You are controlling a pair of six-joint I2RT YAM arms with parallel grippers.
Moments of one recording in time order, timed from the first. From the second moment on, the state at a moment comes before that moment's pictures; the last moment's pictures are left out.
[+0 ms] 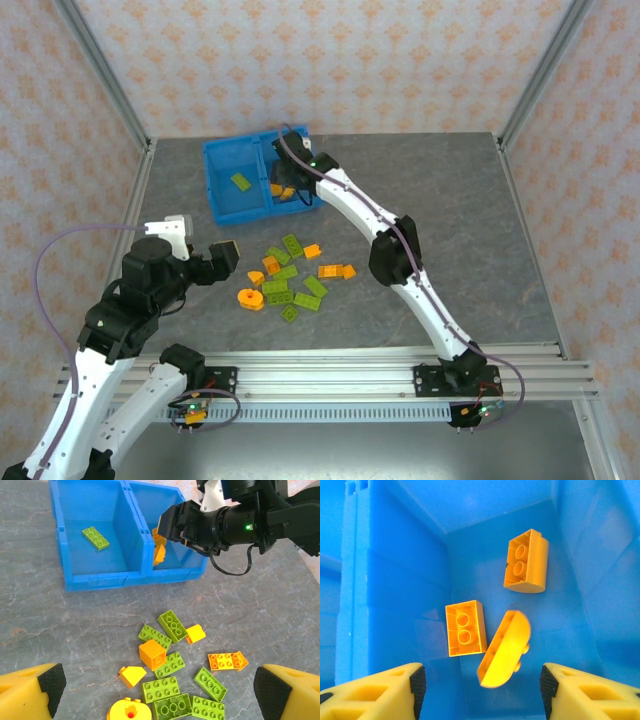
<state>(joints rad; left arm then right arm) -0.32 0.58 0.93 -0.87 -0.06 -0.44 0.70 2.62 2.64 -0.84 0.16 0.65</state>
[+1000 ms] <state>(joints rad) -0.52 1.62 1.23 -0.71 -0.02 -1.23 0.73 1.26 1.27 -0.90 0.08 0.73</state>
